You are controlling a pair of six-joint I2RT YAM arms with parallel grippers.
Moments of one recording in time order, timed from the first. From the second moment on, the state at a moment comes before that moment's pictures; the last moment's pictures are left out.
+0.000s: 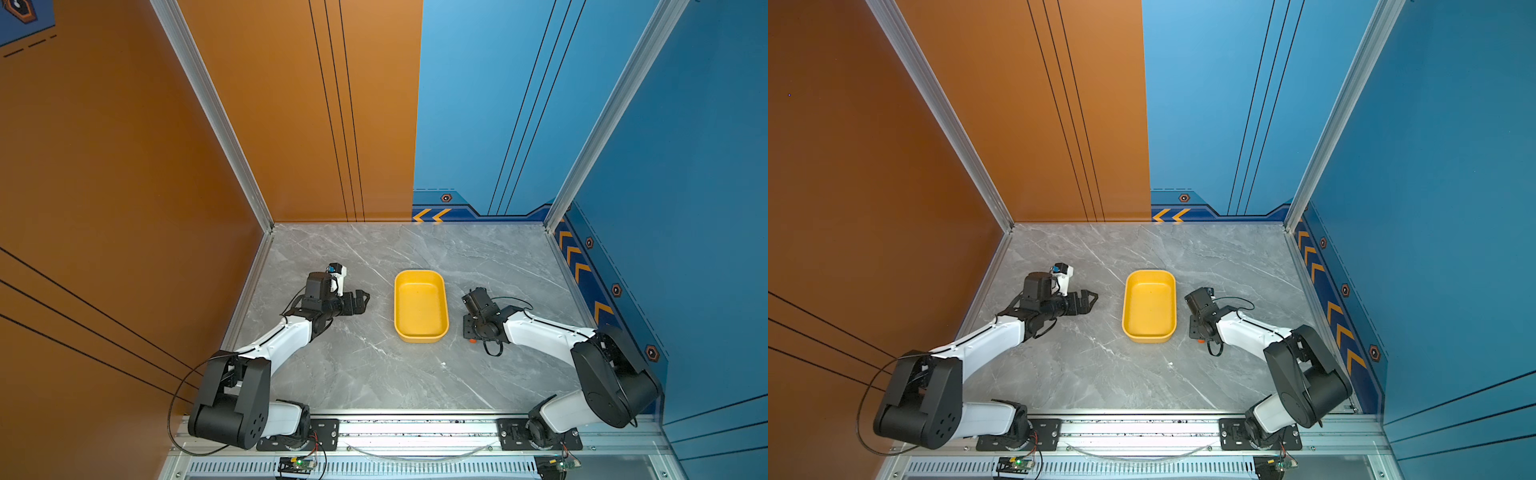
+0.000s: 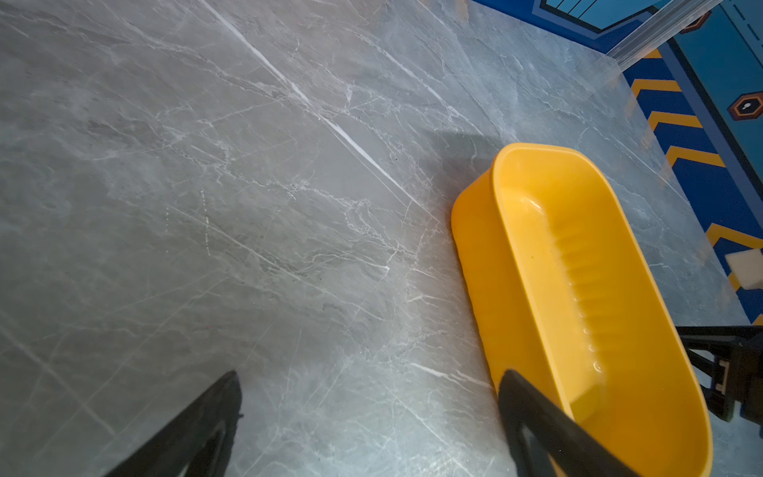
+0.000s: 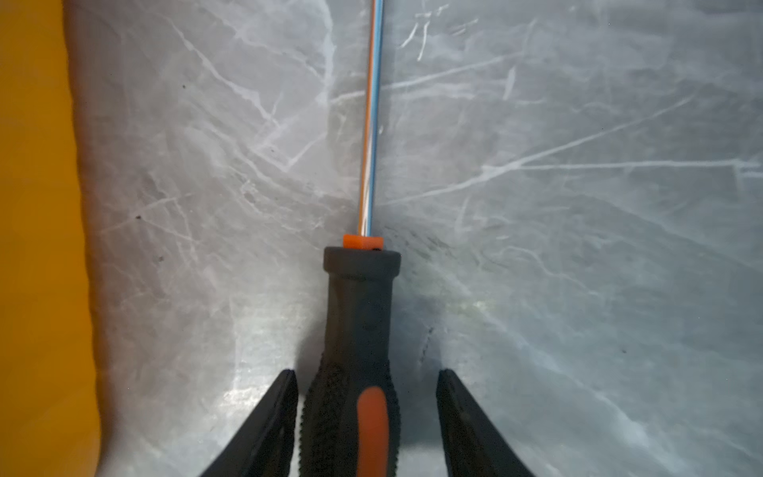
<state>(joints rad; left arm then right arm) -0.19 1.36 0.65 0.00 0.30 -0.29 0.51 1.50 0.72 -0.41 0.21 0.55</state>
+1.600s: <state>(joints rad) -0.19 1.41 0.66 -0.03 0.33 -0.28 0.94 1.42 1.30 -0.66 0.62 0.77</state>
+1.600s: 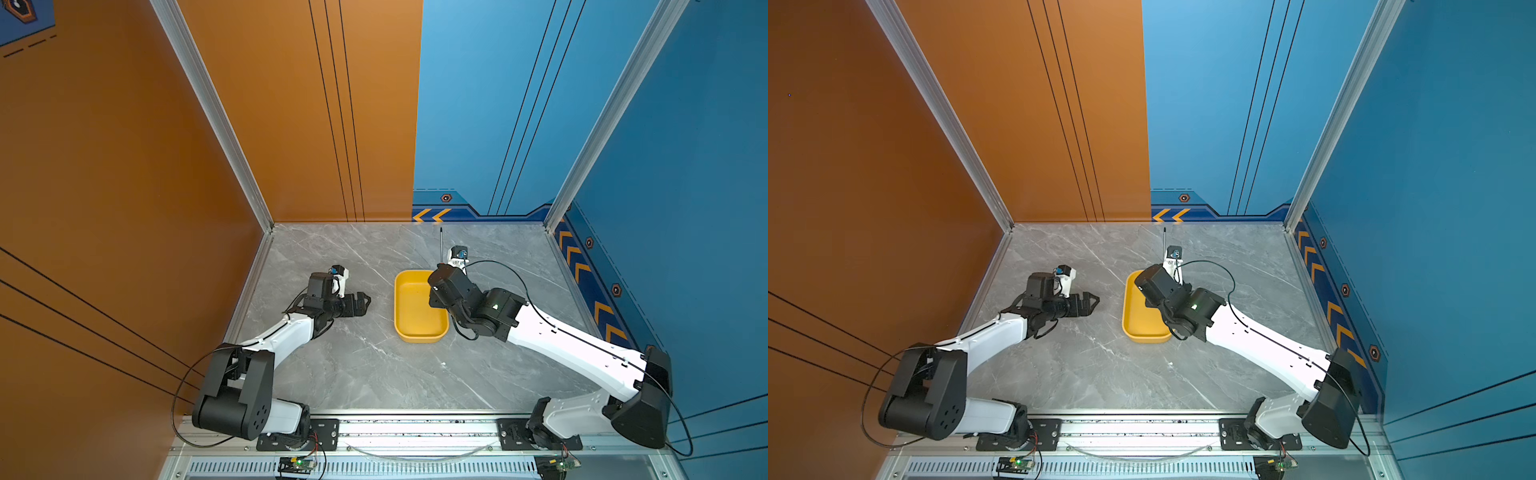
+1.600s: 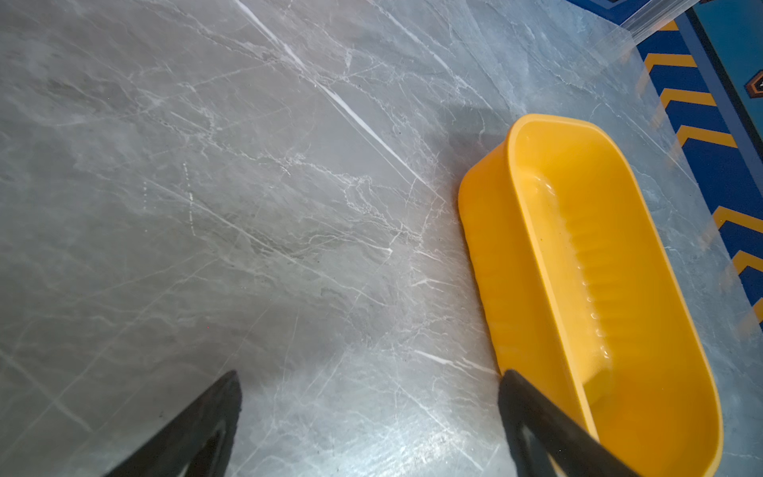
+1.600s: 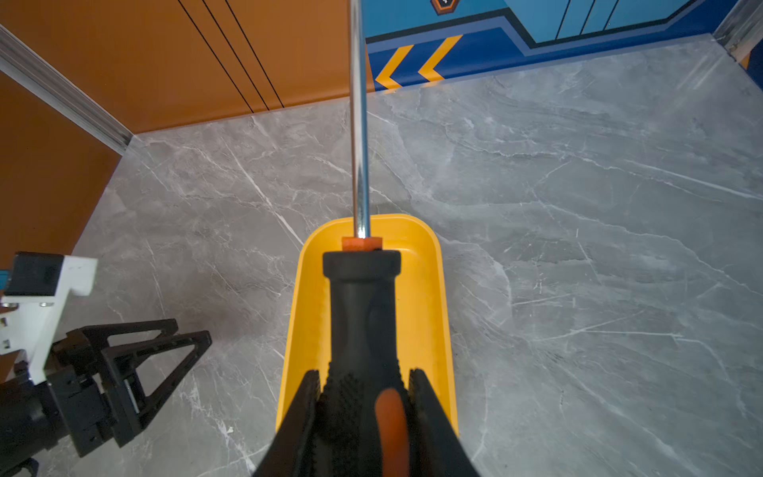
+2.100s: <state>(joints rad) -0.19 1.41 0.66 -0.03 0.34 -0.28 0.95 1.76 1.41 -0.69 0.63 0.86</state>
